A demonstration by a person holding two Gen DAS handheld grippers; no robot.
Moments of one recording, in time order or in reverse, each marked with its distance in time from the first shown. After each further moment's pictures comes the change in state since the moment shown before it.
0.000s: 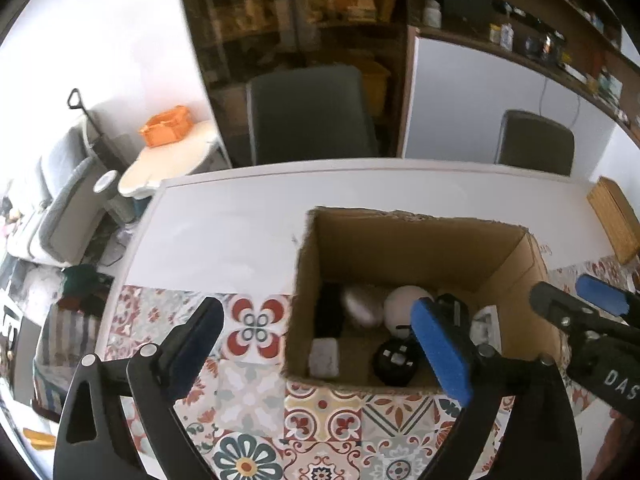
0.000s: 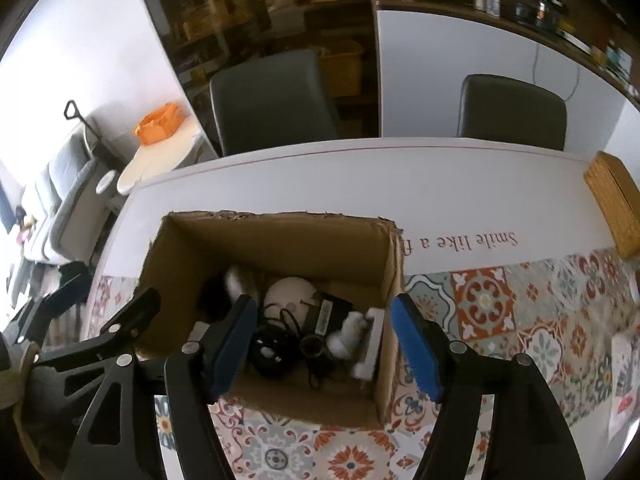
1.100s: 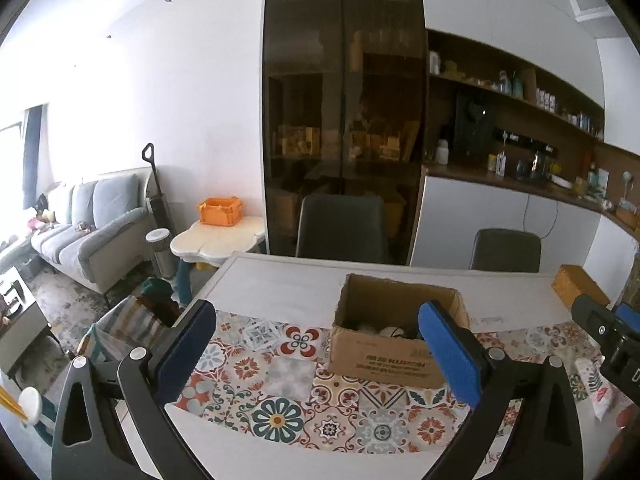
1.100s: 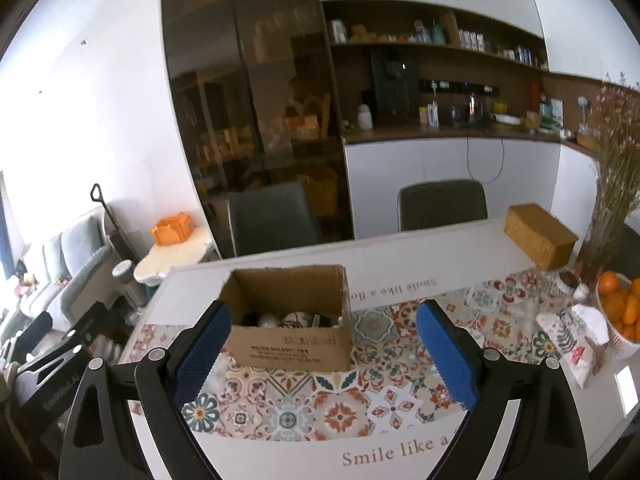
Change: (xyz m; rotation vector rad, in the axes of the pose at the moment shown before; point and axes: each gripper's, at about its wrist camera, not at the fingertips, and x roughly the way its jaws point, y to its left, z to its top) left arm -0.250 0.037 -0.127 -0.152 -0.463 0.043; right arm -0.250 0.009 -0.150 0.022 -0.496 -0.049
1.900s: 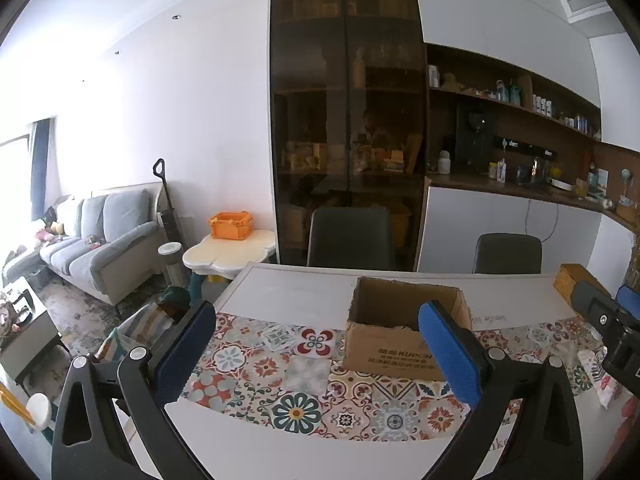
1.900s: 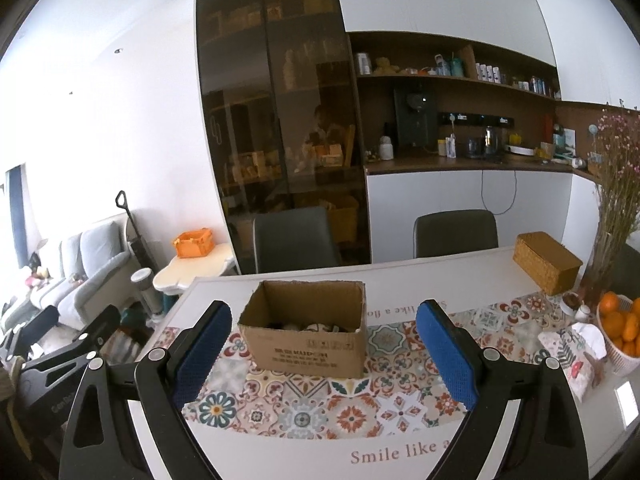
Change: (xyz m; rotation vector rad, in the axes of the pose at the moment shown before) left arm -0.046 0.009 -0.015 0.025 -0.050 0.032; right arm -0.051 0.014 -0.018 -0.048 -0.094 0.061
